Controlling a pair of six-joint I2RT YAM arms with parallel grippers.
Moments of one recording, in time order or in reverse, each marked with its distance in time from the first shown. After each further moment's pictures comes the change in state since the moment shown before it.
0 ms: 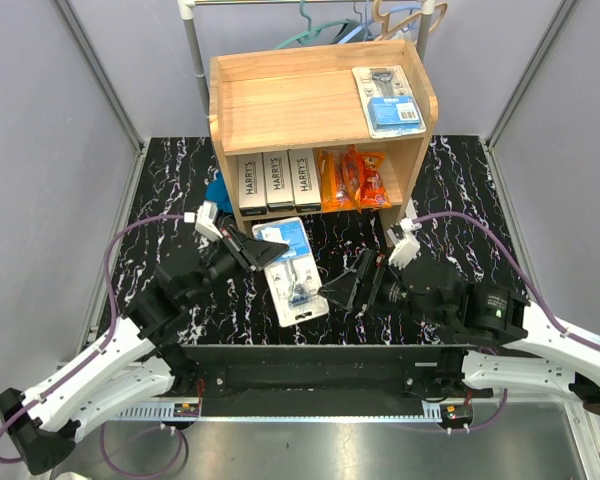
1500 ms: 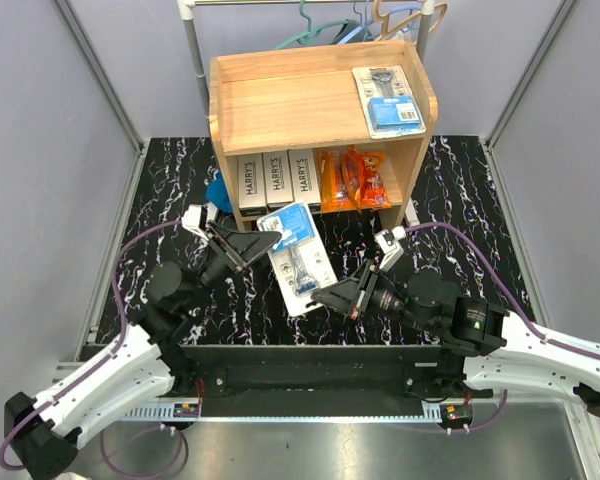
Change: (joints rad) left arm 0.055 -0.030 -0.203 0.564 0.103 -0.228; right arm 0.010 -0.080 -0.265 0.474 -0.075 -0.060
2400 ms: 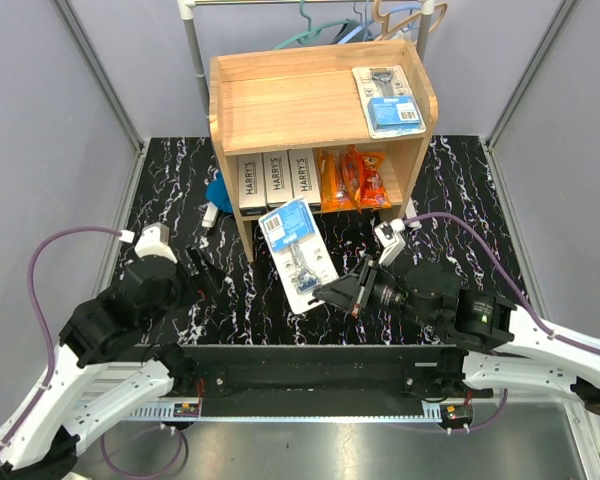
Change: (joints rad) left arm 0.000 -0.093 0.525 -1.587 -0.528 0.562; right arm 0.000 0.038 0.114 -0.142 0.005 -0.060
